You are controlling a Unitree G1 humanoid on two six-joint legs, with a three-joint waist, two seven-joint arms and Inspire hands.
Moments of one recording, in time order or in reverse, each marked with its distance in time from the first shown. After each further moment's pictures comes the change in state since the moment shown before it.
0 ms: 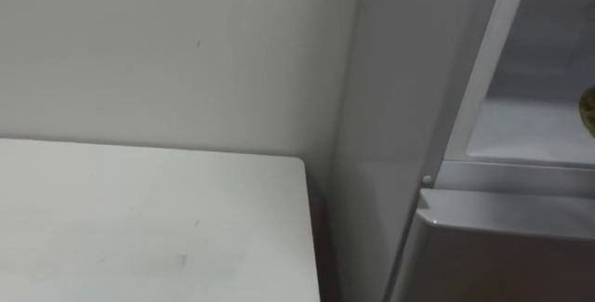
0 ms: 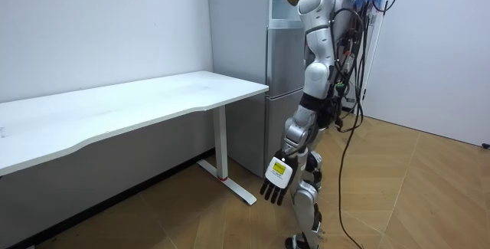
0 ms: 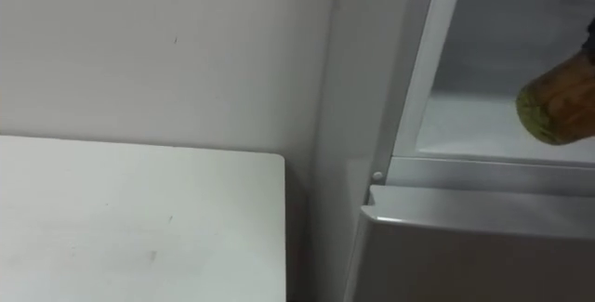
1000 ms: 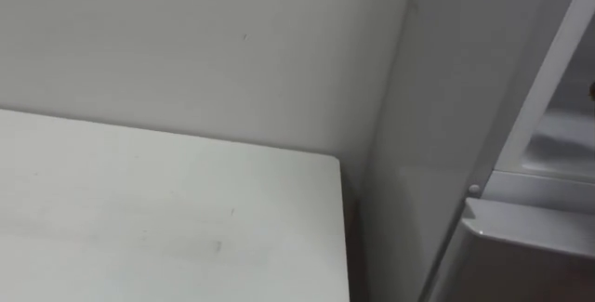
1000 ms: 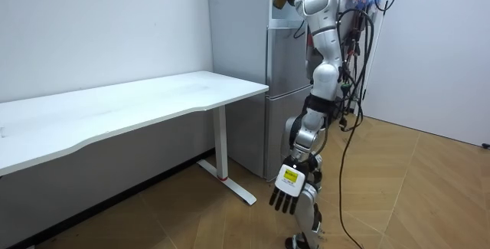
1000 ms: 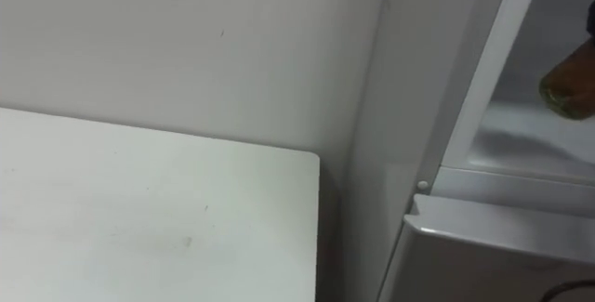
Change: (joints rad) left arm -0.002 0.021 0.041 0.017 0.001 0.010 -0.027; right arm -0.344 -0.193 0.073 0.421 -0.008 0.030 -0.111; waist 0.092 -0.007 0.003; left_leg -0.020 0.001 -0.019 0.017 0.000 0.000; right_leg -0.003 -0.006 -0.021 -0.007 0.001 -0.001
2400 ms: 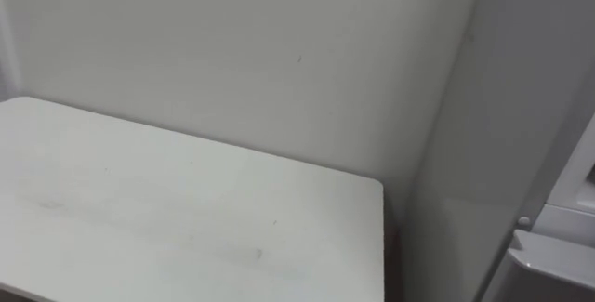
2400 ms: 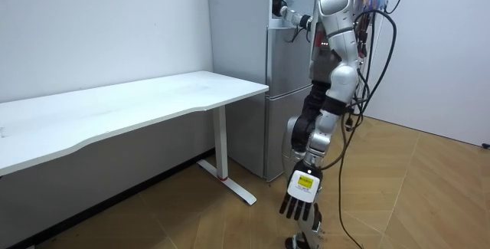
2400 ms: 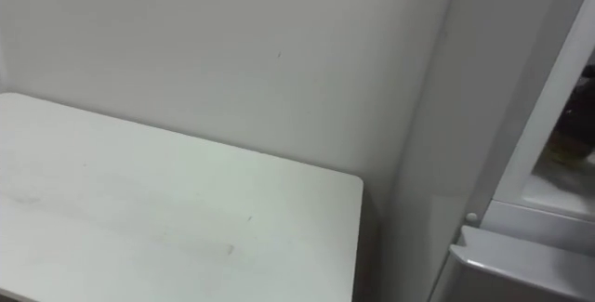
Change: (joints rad) left arm 0.032 0.037 -0.001 -0.069 -0.039 0.074 0.007; right arm -0.093 -0.074 0.169 0.636 -0.088 -0.102 0.186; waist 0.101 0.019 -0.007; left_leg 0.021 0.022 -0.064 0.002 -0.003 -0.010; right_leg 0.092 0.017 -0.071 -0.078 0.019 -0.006
